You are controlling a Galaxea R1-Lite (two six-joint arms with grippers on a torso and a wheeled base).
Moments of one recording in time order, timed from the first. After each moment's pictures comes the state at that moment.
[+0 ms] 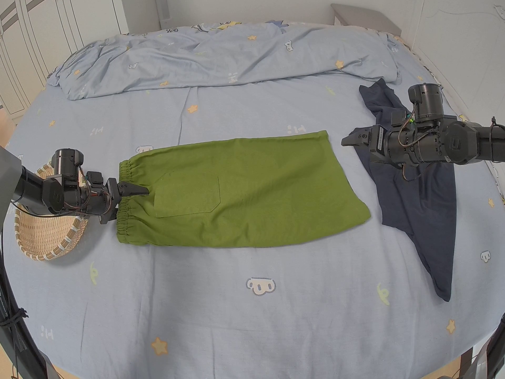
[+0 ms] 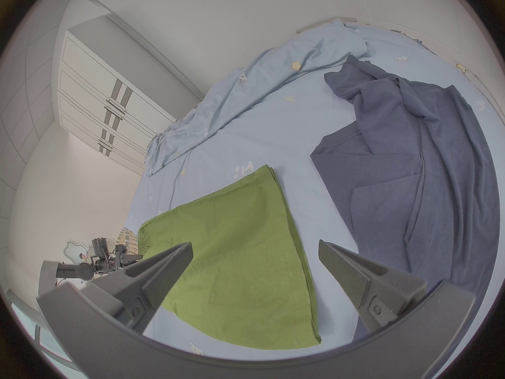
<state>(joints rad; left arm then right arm) 0.15 2.10 -1.26 -0.16 -0.78 -0.45 0.20 2.01 -1.58 0.09 0.30 0.36</state>
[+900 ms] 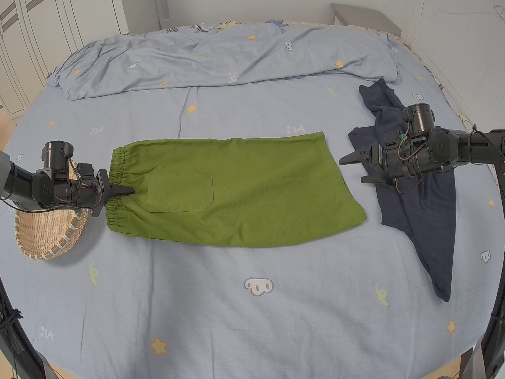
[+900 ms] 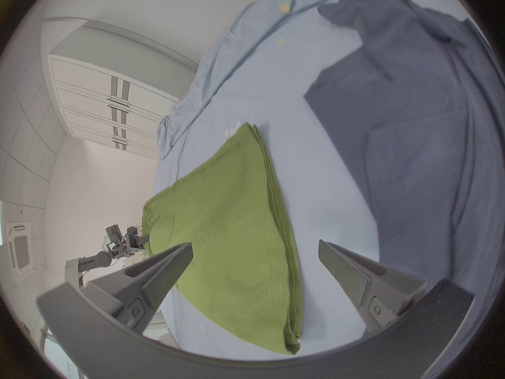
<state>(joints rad) 0.19 2.04 -1.26 -0.15 -0.79 -0.45 0.11 2.20 -1.74 0.25 0.62 0.34</state>
